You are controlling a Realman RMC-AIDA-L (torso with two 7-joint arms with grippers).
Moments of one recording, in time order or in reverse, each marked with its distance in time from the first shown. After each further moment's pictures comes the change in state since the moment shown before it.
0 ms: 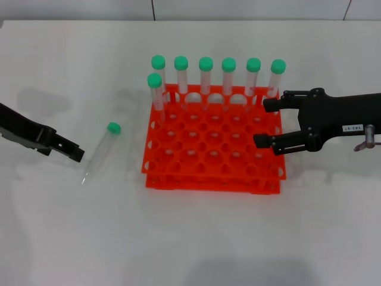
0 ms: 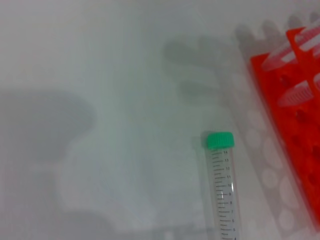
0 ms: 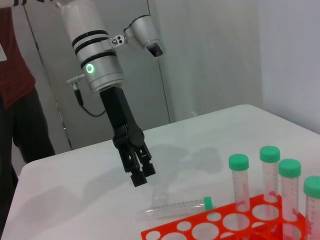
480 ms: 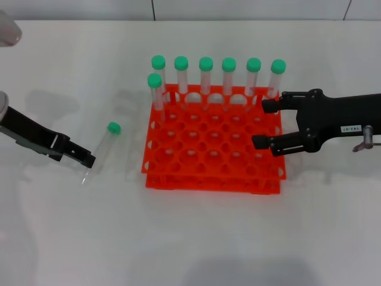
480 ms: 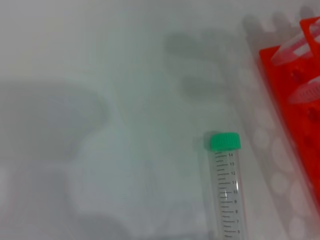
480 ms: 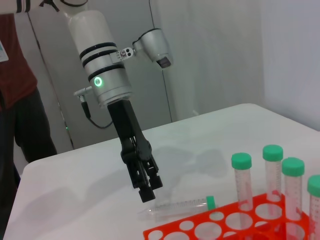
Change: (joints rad) left arm -0.009 -0.025 0.037 -0.062 0.002 -0.083 -0.010; right arm 0.004 0.001 -0.004 0.007 0.000 0.001 0.000
